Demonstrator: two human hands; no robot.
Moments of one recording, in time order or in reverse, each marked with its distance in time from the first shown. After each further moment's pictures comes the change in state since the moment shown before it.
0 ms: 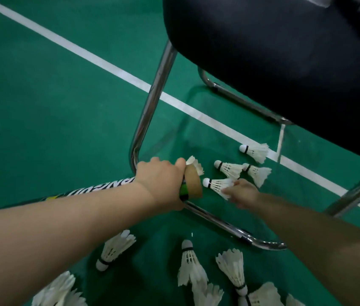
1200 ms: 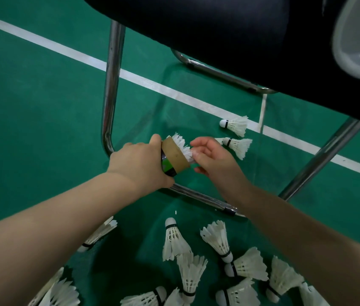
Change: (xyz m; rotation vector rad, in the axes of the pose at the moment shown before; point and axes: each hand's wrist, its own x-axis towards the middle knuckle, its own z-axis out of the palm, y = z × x) left_hand -0.003 0.030 -0.003 -0.153 0.010 -0.112; right_hand -0.110 -0.014 -0.005 0.577 -0.101 -0.625
